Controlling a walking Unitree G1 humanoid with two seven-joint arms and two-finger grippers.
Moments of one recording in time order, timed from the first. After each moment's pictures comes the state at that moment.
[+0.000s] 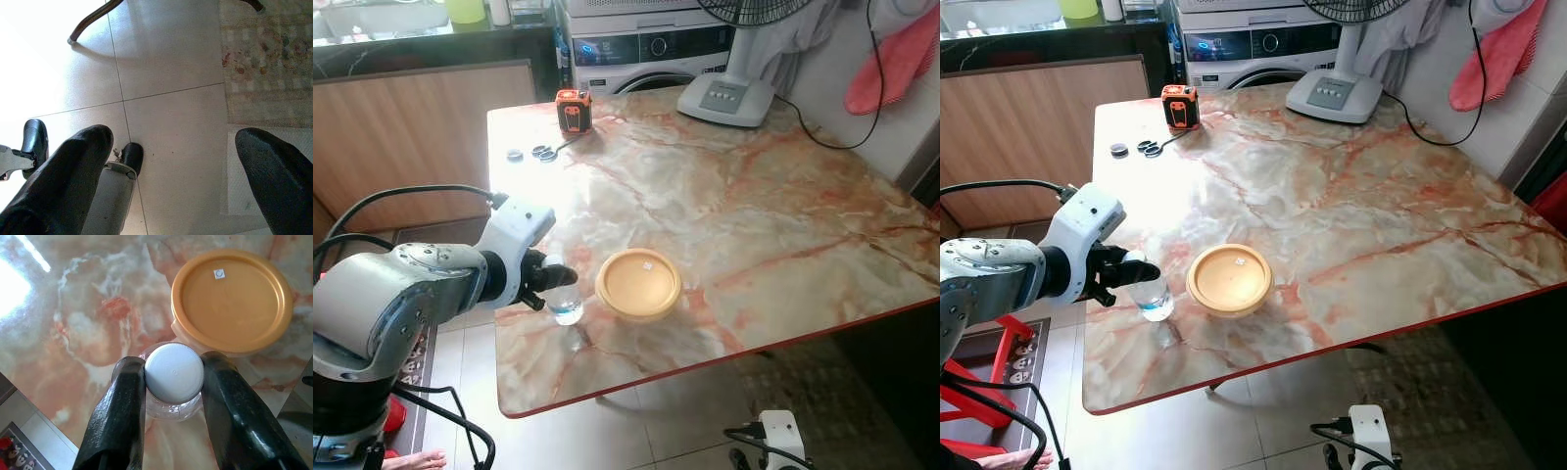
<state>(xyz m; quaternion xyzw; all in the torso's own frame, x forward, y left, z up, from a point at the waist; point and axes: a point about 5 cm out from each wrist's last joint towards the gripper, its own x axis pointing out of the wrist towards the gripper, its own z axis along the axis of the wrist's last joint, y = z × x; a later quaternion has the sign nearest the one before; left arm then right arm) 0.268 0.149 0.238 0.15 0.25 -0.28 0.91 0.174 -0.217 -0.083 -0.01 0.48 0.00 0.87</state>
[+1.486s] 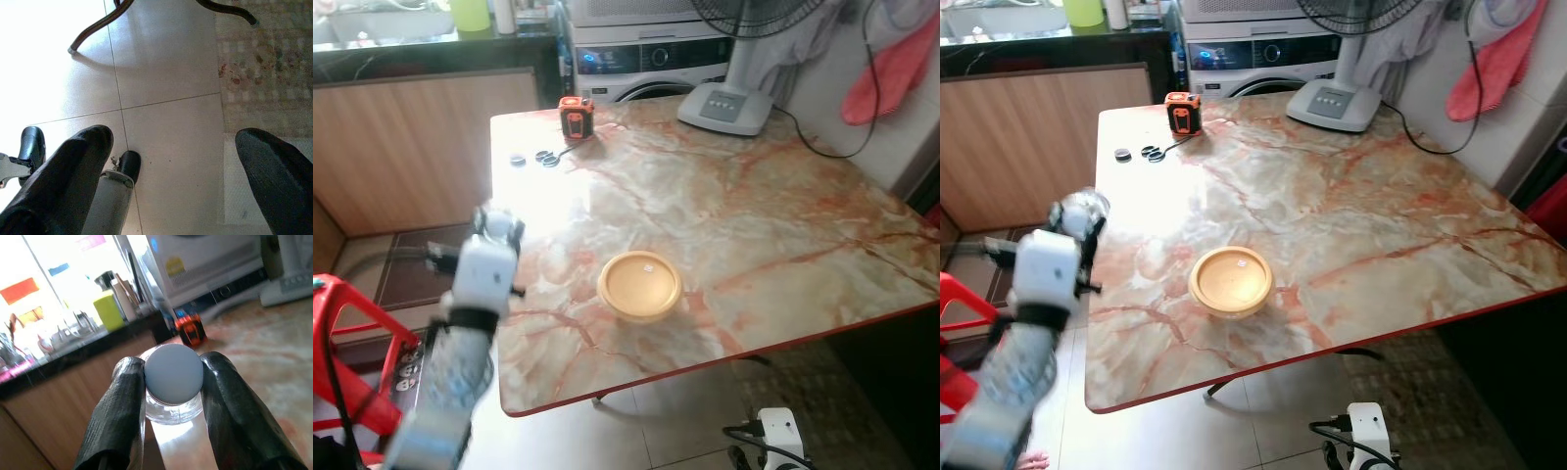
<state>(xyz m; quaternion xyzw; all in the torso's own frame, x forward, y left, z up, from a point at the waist) 0.251 0.167 0.171 0.19 -0.16 0.02 0.97 0.176 -0.216 -0.083 -0.01 0.48 0.00 0.88</state>
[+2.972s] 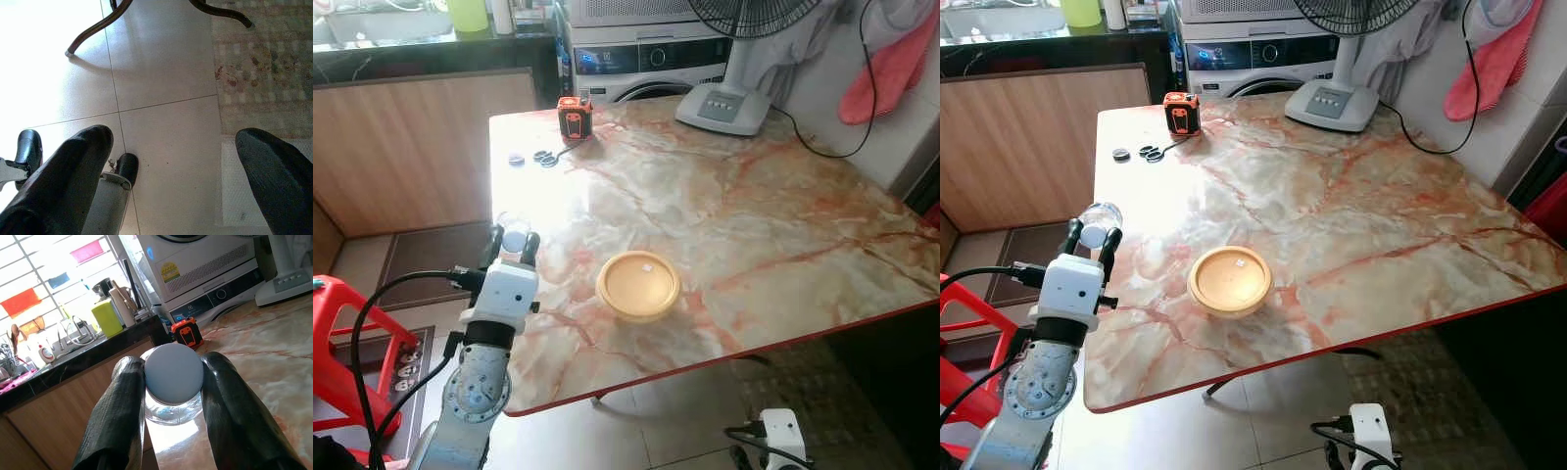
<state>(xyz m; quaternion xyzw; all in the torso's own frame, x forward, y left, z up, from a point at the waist) 0.250 0.155 0.166 0.22 -0.18 0.02 0.96 0.175 -0.217 -0.082 -0.01 0.47 0.00 0.88</state>
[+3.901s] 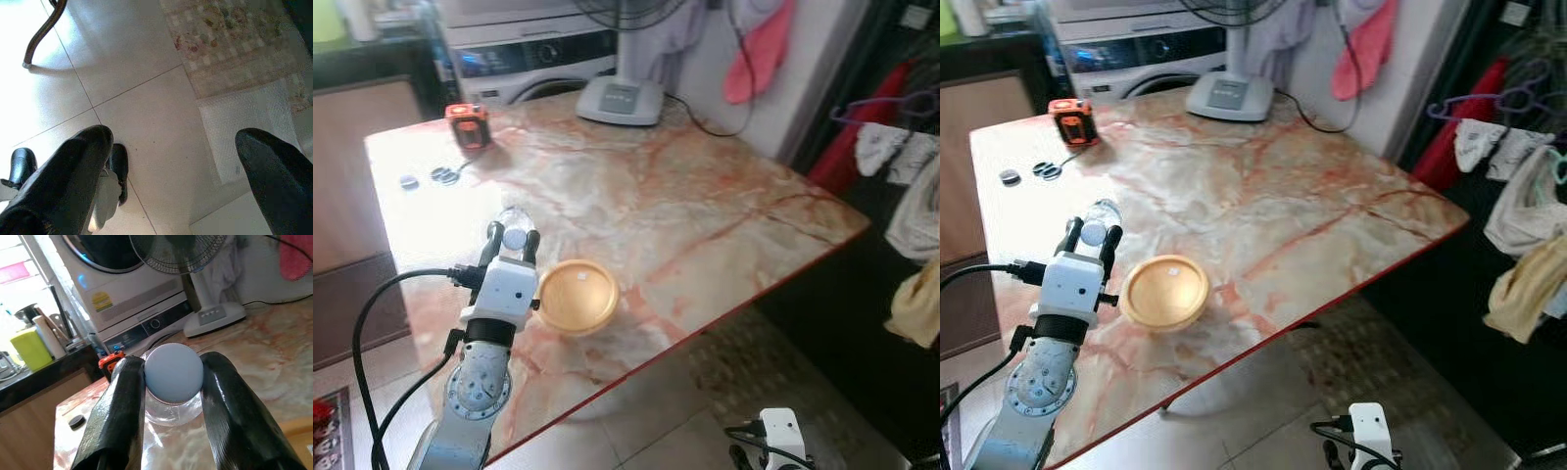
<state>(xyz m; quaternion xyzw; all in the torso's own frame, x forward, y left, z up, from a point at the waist) 0.251 0.155 0.168 0.22 -0.18 0.02 0.96 0.176 -0.217 -0.082 -0.01 0.47 0.00 0.88</state>
